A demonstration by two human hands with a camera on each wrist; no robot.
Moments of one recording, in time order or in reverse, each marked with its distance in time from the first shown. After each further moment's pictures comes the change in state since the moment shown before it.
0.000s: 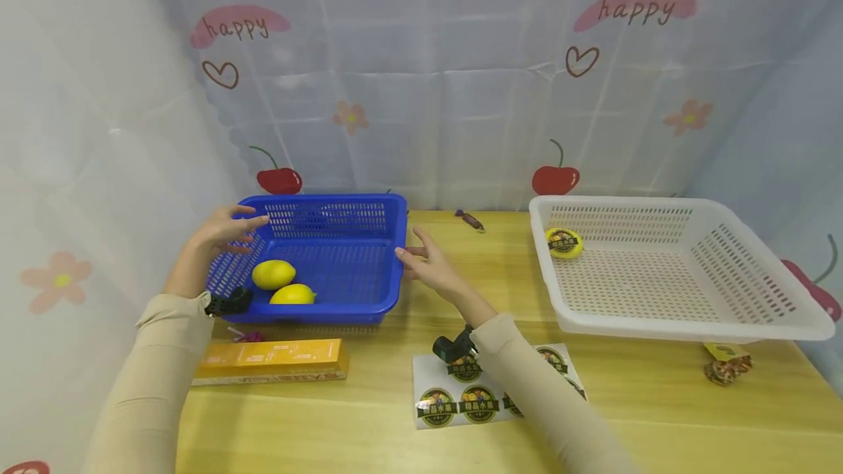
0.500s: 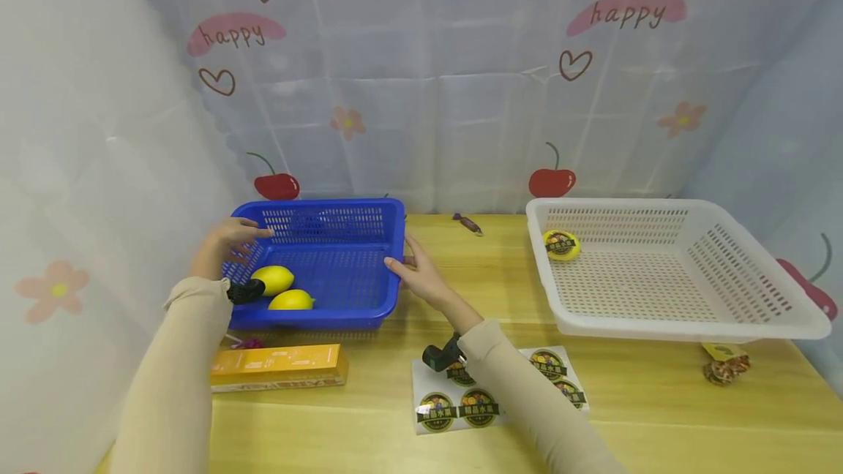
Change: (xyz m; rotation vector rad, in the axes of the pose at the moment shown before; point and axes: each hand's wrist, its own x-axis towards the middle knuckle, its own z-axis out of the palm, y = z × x) left_hand 0.035 -0.016 0.002 0.096 -0.027 -0.166; right_hand 0.009 0.015 0.014 0.048 -0.025 -0.103
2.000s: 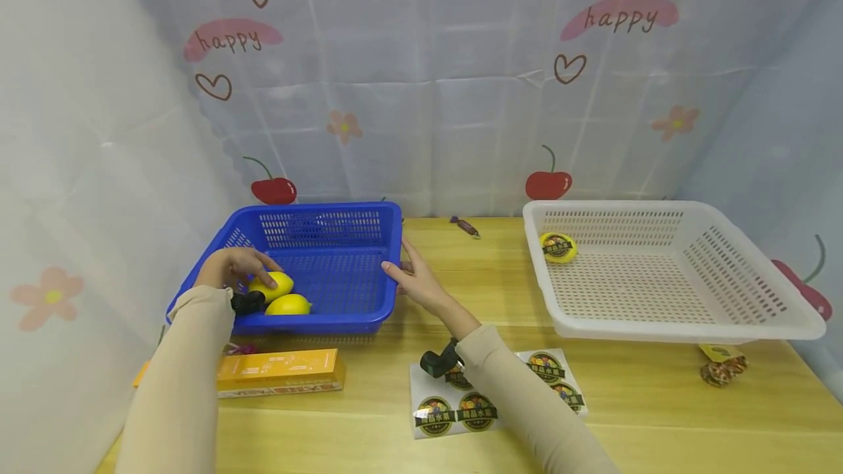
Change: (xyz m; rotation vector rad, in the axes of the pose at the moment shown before) left_hand 0.019 -0.021 0.017 0.131 -0.362 -0.089; right_hand -0.008 -0.007 -0.001 -0.029 -0.039 0.025
